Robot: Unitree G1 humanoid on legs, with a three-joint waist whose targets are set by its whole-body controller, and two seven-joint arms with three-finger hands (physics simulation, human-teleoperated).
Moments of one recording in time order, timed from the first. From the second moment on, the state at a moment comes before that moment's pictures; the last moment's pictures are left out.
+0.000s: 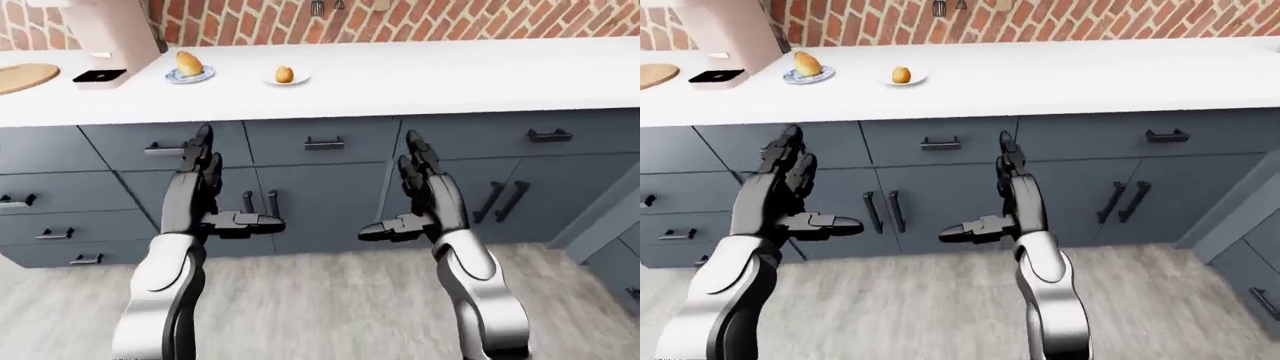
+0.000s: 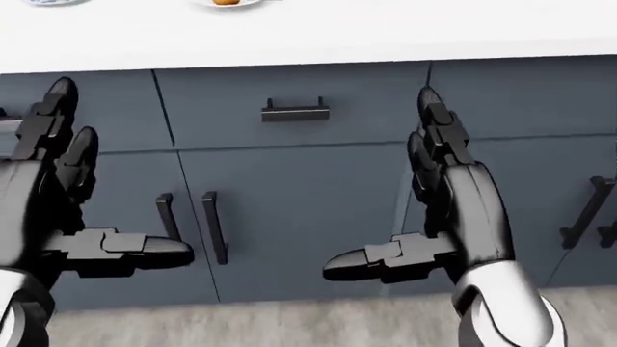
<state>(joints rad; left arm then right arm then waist) -0.25 0.13 0.16 -0.58 -0.06 0.77 -0.06 -0.22 -0.03 -0.02 -0.45 0.03 0.59 0.07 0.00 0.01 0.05</state>
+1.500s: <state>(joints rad) -0.45 0.18 0.17 -0.65 -0.03 0.95 -0.05 -0.30 -0.10 -0.11 -0.61 0.15 0.72 -0.01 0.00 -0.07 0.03</state>
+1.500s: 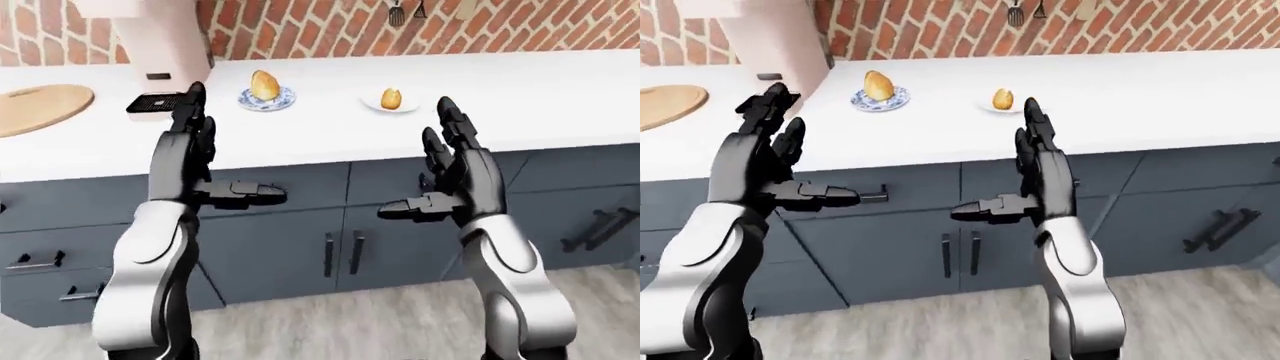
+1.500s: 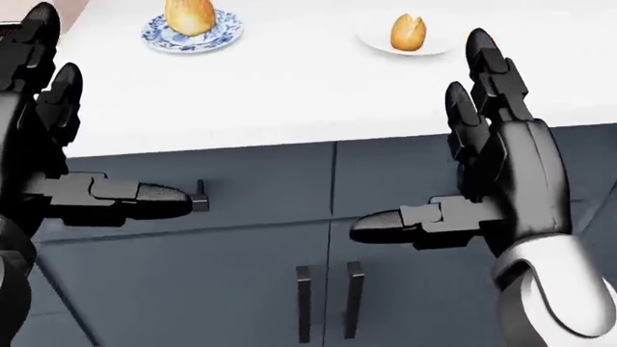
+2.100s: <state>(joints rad) -0.56 0.23 0.17 -0.72 -0.10 1.10 -0.05 -0.36 -0.14 -0.17 -0.68 0.19 0.81 -0.02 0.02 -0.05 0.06</state>
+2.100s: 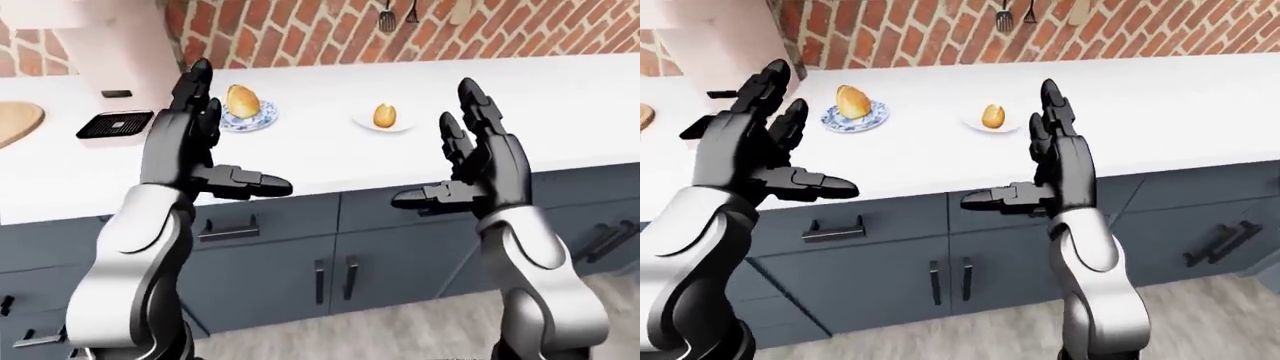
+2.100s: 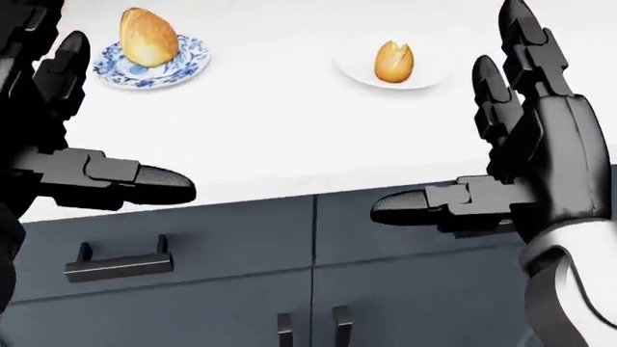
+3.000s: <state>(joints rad) -0.64 0.31 0.24 -0.77 -0.18 1.19 -0.02 -0.42 -0.19 -0.18 -0.72 0.33 0.87 -0.09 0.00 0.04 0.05</state>
